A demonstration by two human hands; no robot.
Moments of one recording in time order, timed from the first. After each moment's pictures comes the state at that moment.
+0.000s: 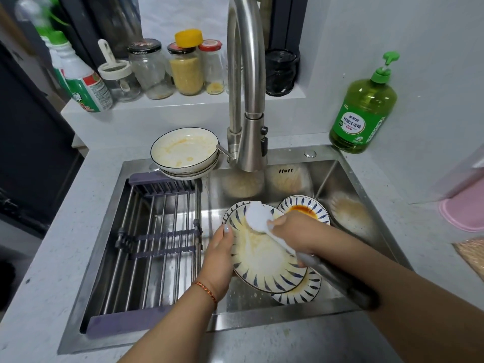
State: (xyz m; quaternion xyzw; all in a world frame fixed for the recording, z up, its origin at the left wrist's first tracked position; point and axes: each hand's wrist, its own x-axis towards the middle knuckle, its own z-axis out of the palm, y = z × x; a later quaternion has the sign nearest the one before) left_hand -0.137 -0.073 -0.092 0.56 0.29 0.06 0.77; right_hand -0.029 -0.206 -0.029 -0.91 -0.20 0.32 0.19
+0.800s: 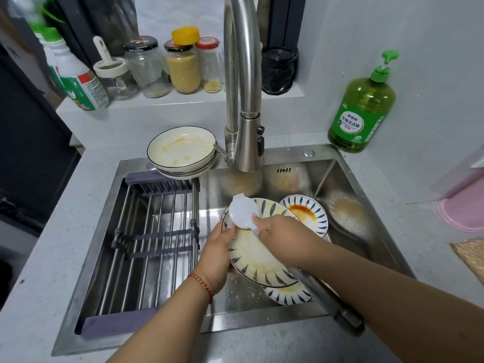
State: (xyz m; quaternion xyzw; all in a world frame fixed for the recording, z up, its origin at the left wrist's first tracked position) left_hand -0.128 -0.070 -0.084 0.53 0.30 0.00 0.79; right_hand -0.052 -0.195 -0.025 -0.91 -0.32 0.24 0.14
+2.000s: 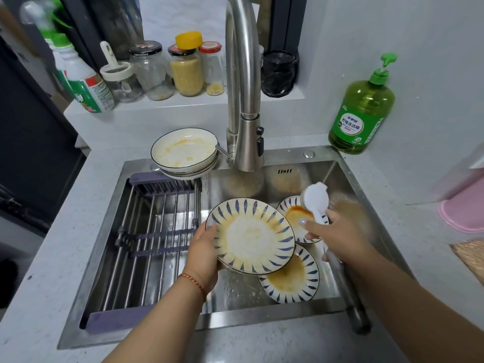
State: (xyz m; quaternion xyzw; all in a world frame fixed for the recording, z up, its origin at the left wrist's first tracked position) left_hand -0.135 -0.058 -0.084 0.49 0.37 0.08 0.79; right_hand -0.039 -0.270 -0.029 -0.84 0.04 0.21 0.49
